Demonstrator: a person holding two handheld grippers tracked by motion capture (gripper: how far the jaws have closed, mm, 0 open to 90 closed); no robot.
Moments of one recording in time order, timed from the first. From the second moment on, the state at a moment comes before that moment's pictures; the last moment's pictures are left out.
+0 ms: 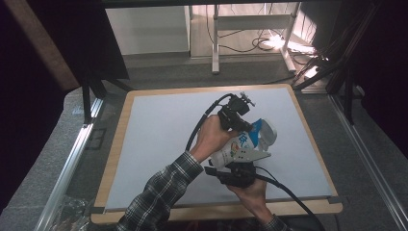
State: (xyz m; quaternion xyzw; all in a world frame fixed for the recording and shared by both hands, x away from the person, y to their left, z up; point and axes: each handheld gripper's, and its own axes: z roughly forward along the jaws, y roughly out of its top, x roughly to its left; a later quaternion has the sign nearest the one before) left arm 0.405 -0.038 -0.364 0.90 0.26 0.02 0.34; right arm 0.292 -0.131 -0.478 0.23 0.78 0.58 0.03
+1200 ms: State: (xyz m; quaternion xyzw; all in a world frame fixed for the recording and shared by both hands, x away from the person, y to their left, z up) left arm 0.406 -0.039 -0.362 0.90 0.26 0.02 0.34; right arm 0.290 -0.129 -0.477 0.22 0.78 0.58 0.04
